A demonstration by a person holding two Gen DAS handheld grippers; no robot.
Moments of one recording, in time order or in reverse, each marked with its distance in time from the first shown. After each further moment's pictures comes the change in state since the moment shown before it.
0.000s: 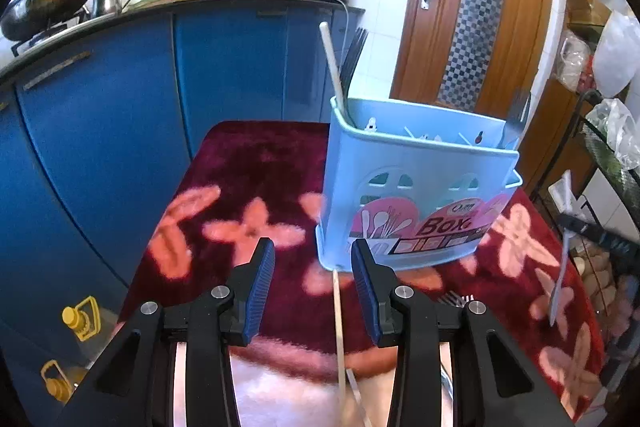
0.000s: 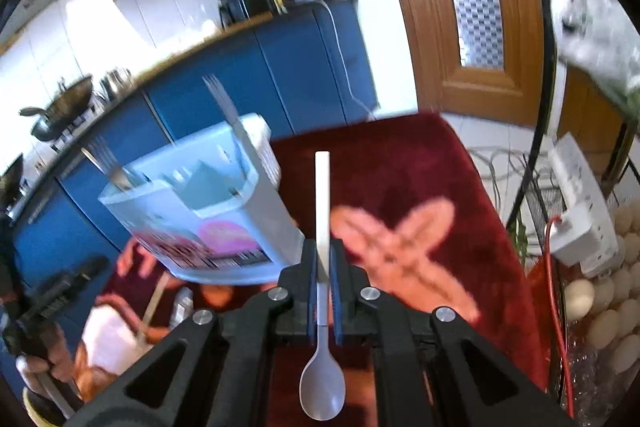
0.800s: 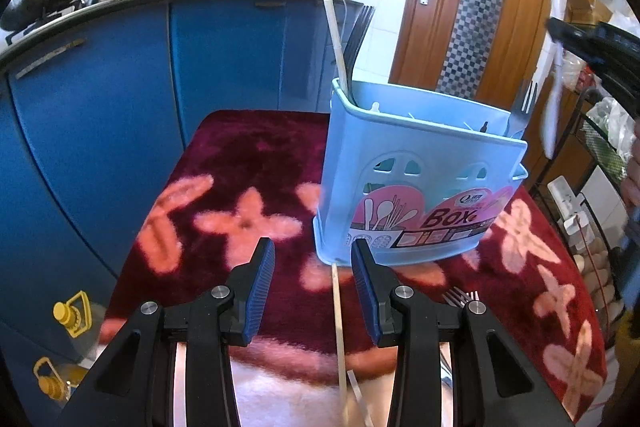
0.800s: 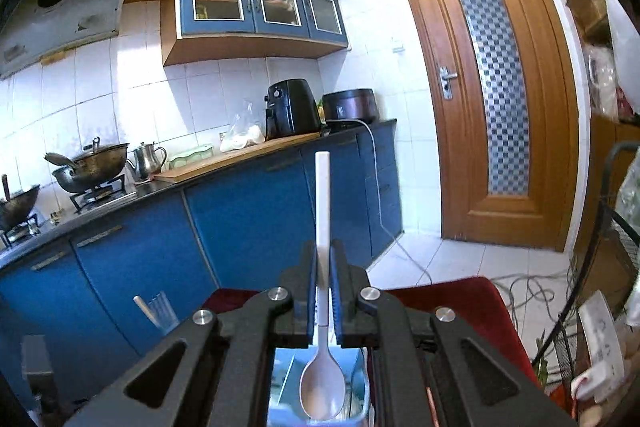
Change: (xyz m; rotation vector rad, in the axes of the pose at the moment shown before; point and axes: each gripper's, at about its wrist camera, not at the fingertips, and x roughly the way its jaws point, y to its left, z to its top) left arm 0.014 0.001 -0.004 -0.010 0.019 -0.022; right arm 0.009 0.097 0.087 -0.153 -0.405 0.027
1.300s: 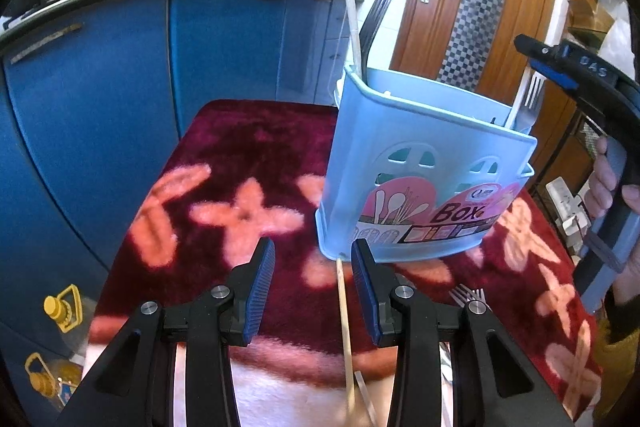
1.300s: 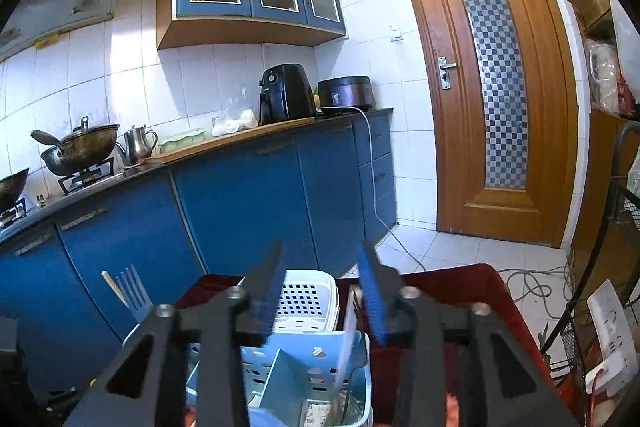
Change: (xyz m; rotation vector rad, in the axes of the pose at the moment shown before) left arm 0.012 0.010 -0.005 -0.025 0.019 -0.032; right arm 0.014 -0.005 -0.021 -0.004 0.034 -0.018
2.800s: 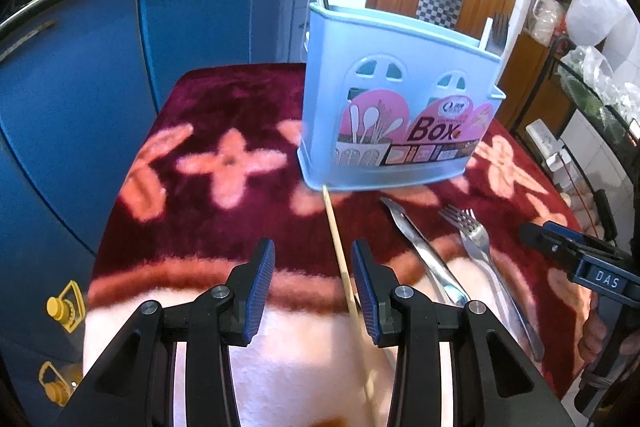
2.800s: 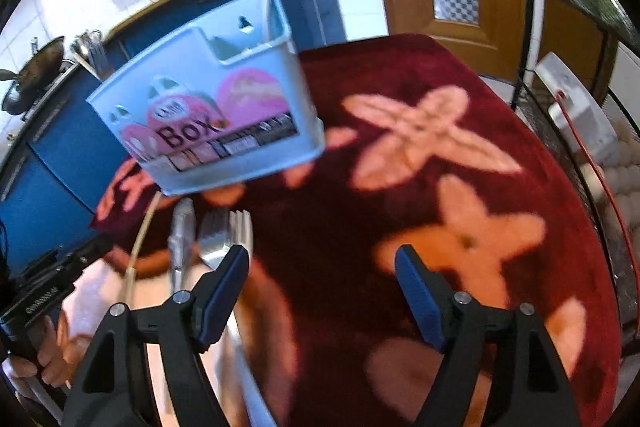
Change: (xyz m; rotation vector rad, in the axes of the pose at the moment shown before) left arm -0.010 -0.001 -0.034 0.113 0.116 -0.059; right arm -0.069 -0.014 -0.158 0.185 0.563 -0.151
